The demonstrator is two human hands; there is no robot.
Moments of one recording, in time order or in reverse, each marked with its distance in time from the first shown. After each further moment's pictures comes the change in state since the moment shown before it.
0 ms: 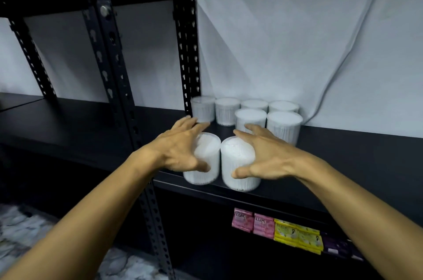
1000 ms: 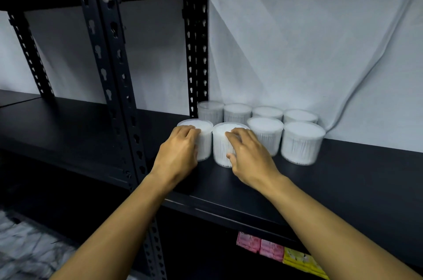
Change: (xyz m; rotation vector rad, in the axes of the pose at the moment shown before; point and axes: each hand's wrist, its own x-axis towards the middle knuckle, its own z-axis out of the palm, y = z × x) left_hand 0.063 -0.058 0.067 0.019 0.643 0.021; right_hand 0.106 0.006 0.074 -0.103 0.531 -0.180
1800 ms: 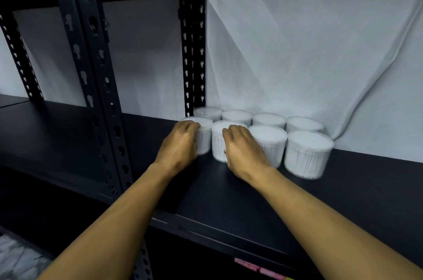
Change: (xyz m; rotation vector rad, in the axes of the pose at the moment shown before) left_hand 0.059 -0.021 0.041 -0.097 -0.030 -0.045; right_hand 0.053 0.019 0.025 -0.257 -0.047 -0.023
